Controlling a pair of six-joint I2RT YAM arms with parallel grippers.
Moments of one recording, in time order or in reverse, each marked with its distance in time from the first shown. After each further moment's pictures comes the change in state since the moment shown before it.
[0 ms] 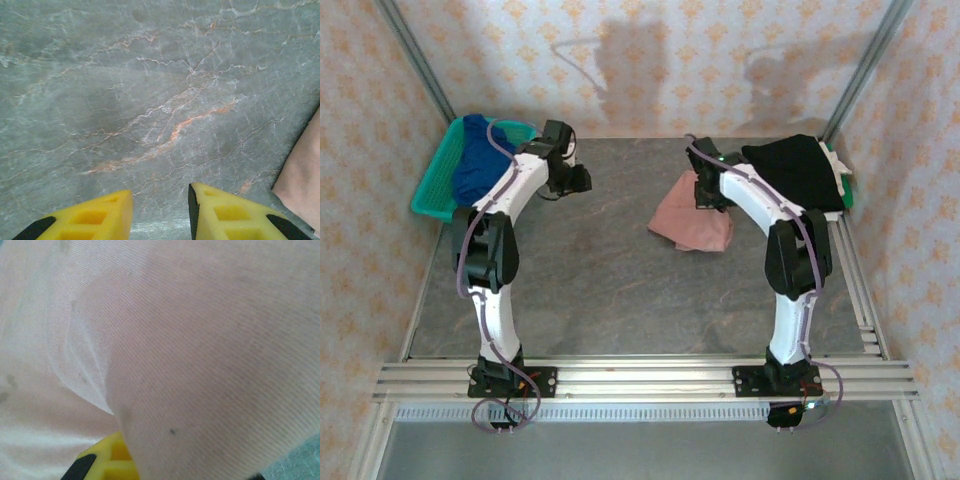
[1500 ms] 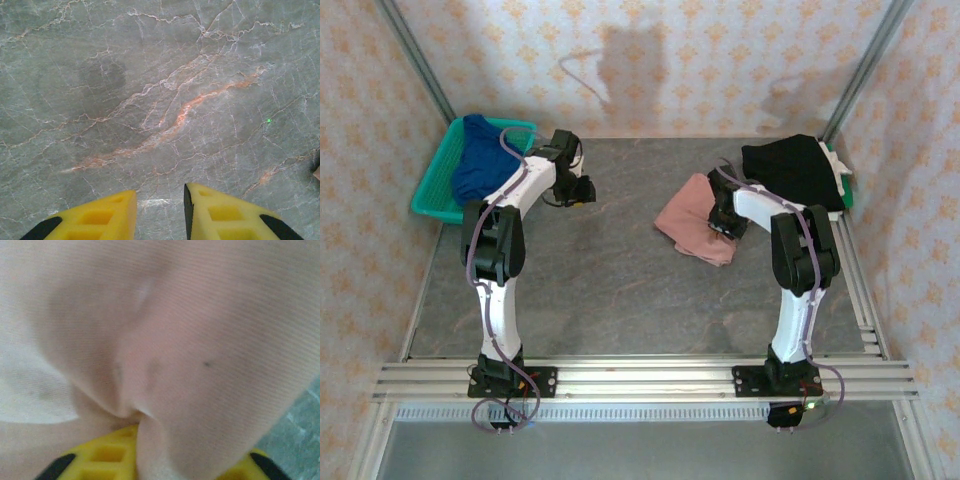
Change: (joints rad) left arm -0.010 0.093 0.009 -0.033 0.042 0.034; right arm -0.105 0.006 -0.317 0.247 -0.151 0.379
